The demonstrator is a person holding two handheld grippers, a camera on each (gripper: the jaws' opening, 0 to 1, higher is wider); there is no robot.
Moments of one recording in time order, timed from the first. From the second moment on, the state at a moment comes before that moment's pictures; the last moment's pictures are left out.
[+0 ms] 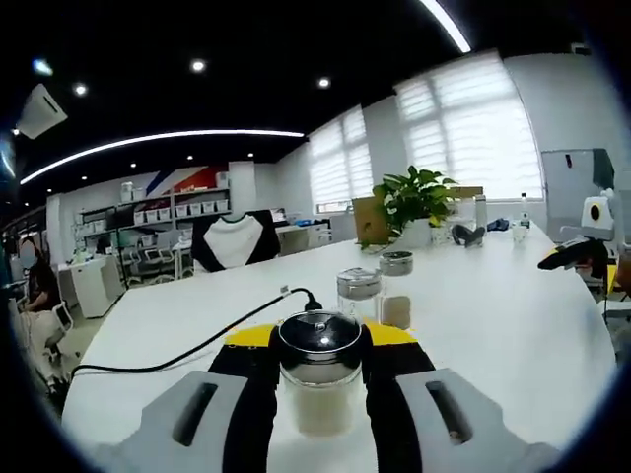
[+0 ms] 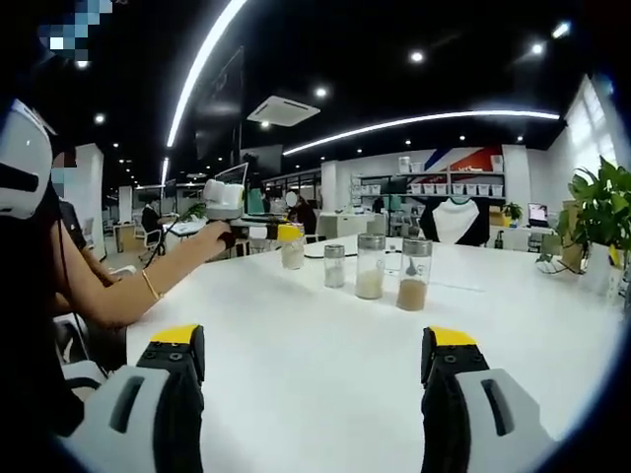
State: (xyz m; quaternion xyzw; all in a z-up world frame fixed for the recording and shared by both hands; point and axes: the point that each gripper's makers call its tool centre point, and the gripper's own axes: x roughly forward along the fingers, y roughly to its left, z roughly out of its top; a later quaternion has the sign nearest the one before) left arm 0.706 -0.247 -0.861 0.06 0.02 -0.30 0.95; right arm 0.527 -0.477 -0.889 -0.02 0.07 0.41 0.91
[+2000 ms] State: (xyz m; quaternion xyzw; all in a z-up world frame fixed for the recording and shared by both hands) left arm 0.658 -0.374 -0.911 0.06 0.06 -0.49 0.87; right arm 0.548 -0.459 -0.898 -0.03 0.07 0.44 0.89
